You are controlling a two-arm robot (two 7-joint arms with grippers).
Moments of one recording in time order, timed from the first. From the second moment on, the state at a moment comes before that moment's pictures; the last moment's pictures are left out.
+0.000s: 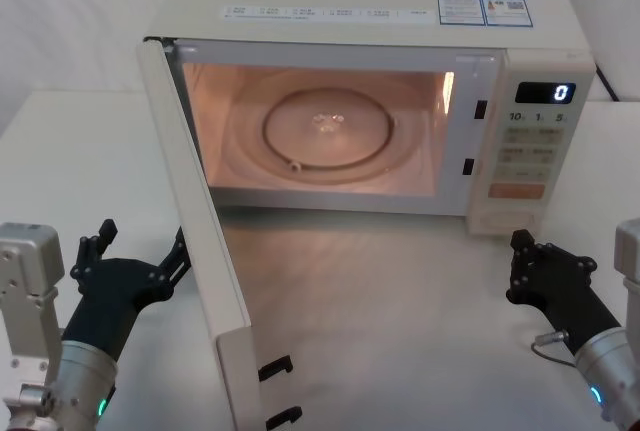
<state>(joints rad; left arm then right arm) 0.27 0.24 0.04 -1.85 -0.25 -0.02 -0.02 -0.09 0.13 -0.14 -1.62 0.12 -0.05 0.19</state>
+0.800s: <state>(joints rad) 0.27 0.24 0.04 -1.85 -0.25 -0.02 -0.02 -0.12 0.18 -0.15 -1.65 0.12 -0.09 0.19</state>
